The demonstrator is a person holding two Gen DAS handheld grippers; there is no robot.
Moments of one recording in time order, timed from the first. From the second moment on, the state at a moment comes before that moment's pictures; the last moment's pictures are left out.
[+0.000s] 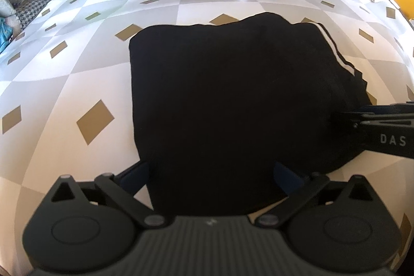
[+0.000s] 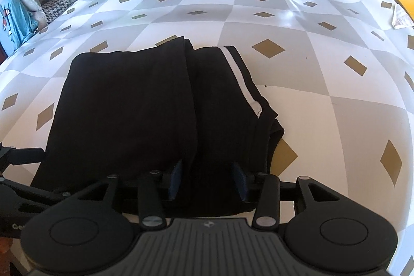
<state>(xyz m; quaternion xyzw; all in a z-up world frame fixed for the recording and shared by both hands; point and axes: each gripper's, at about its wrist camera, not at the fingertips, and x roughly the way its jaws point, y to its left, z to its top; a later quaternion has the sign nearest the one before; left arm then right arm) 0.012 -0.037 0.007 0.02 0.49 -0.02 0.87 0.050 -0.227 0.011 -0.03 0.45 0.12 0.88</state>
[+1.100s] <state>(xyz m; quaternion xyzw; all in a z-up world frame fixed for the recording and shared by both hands) 0.015 -0.024 0.006 -0.01 0.50 0.00 0.86 0.047 -0.218 0.011 -0.01 0.46 0.10 0.88</state>
